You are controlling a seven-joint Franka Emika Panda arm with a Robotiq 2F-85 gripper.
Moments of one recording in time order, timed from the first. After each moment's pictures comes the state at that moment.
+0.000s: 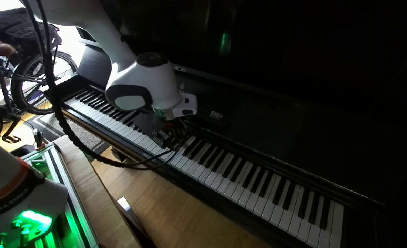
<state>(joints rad) -0.11 0.31 -0.03 -2.61 0.45 3.00 -0.67</state>
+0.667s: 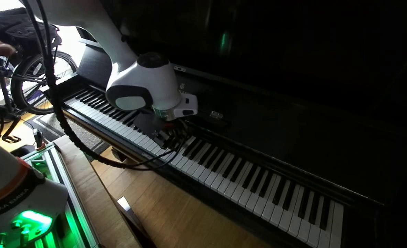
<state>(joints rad) -0.15 0.31 0.00 -2.61 0.45 3.00 -0.68</state>
